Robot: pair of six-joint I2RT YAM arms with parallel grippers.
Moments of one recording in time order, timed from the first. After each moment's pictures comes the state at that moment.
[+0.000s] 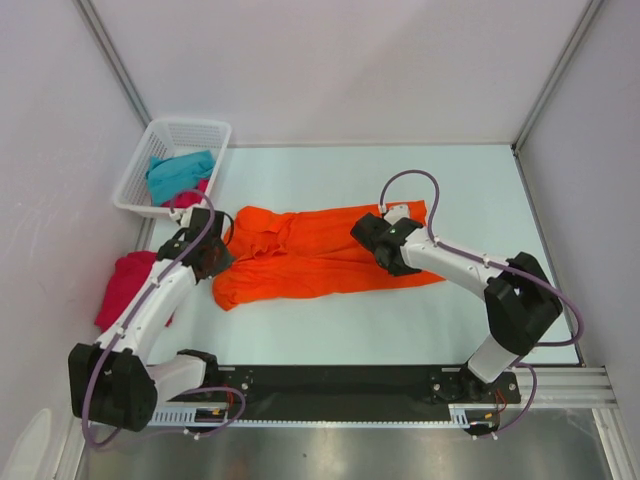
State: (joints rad) left arm -0.20 1.15 0.86 -0.71 -0.28 -0.68; right arm 0.75 1.64 1.18 -0.95 0.66 0.63
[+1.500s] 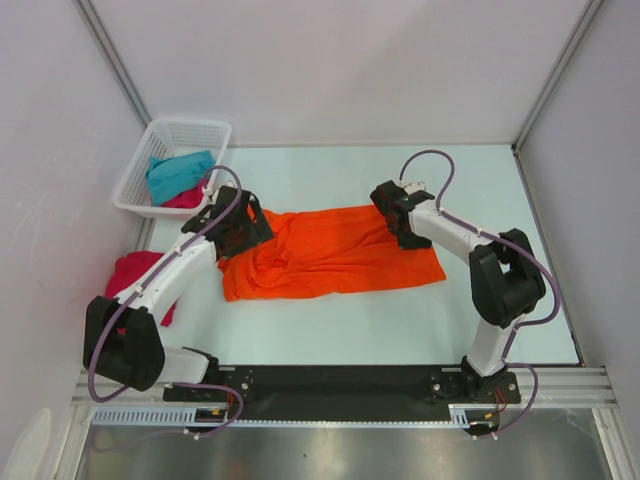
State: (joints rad) left arm -0.32 1.35 1.00 -0.59 -0.18 -0.69; right arm 0.52 1.80 1.33 -0.87 0.62 0.53
